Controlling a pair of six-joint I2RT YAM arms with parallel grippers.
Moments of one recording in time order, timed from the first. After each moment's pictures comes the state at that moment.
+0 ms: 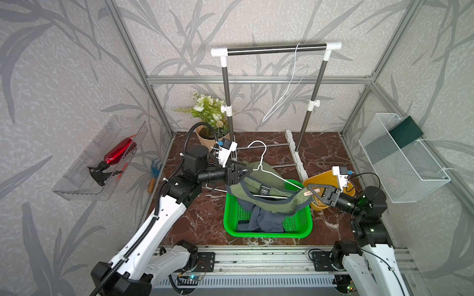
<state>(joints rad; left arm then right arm) -0.40 1.04 1.08 -0.38 0.75 -0.35 -0.04 0.50 0.50 -0.06 -1.06 0.95</state>
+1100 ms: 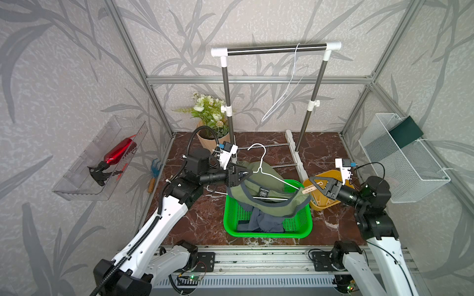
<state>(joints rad) -0.40 1.04 1.02 -0.35 0.74 -0.36 -0.04 0.63 0.67 -0.21 -1.00 0.80</state>
